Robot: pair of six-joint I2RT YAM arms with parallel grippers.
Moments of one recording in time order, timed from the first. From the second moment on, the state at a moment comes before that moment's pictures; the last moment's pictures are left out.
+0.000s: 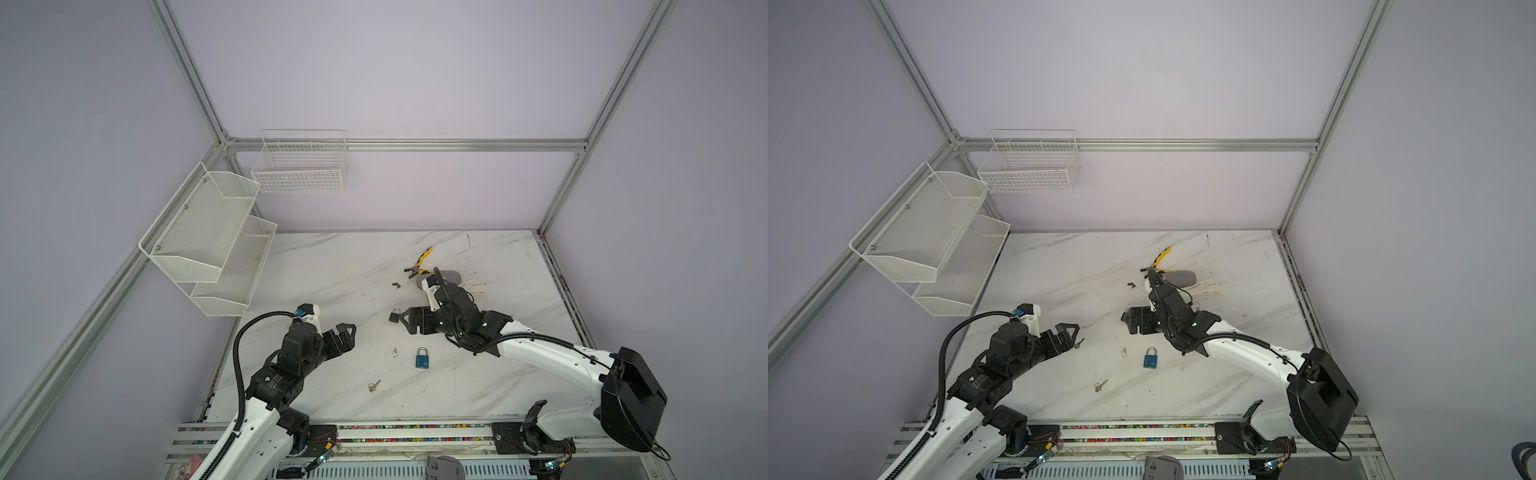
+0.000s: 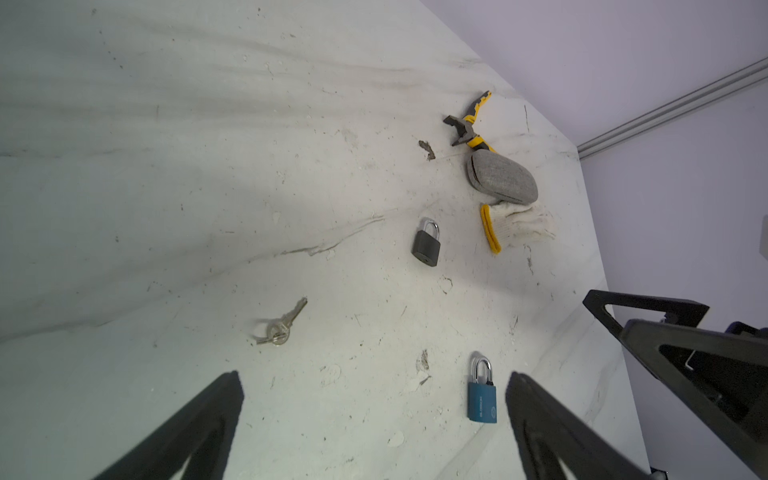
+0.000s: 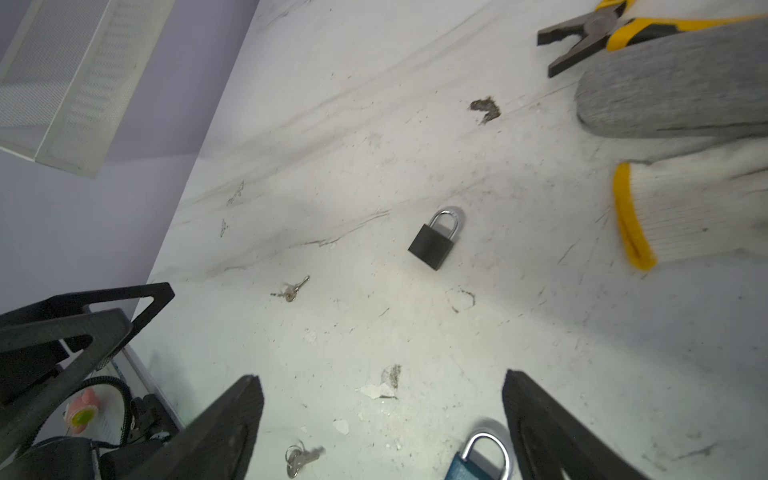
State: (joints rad) left arm -0.39 0.60 0.48 -0.50 0.04 -0.75; right arm 0.87 1.39 0.92 -0.21 -0.03 0.66
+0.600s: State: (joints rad) left arm -0.44 0.59 0.50 -0.75 -0.02 -0.84; right arm 1.25 1.57 0.94 -0.26 0.06 0.85
